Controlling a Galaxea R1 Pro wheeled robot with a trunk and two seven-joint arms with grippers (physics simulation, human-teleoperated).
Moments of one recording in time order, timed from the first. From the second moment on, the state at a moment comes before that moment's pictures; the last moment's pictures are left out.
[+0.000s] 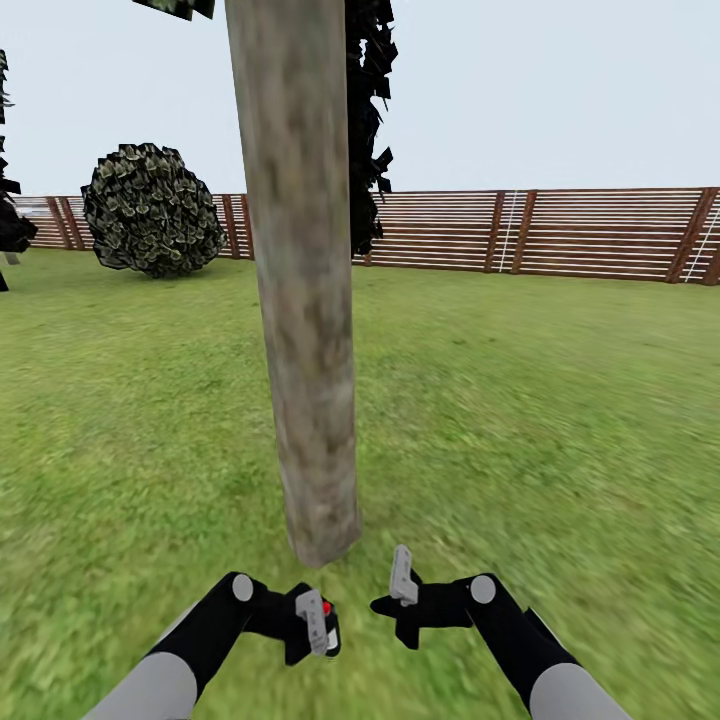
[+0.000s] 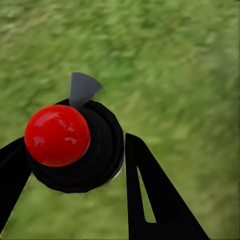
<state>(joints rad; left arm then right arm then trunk) -0.59 -0.06 -0.04 -0.56 -0.83 -0.15 -0.98 -0.55 0.04 0.14 -0.65 0.56 -0.26 0.96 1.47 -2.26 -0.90</state>
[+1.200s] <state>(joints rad) -0.58 -0.12 -0.12 -0.58 -0.83 -0.15 -0.89 -0.55 0.04 0.14 -0.67 0.56 -0.26 0.96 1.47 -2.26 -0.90</state>
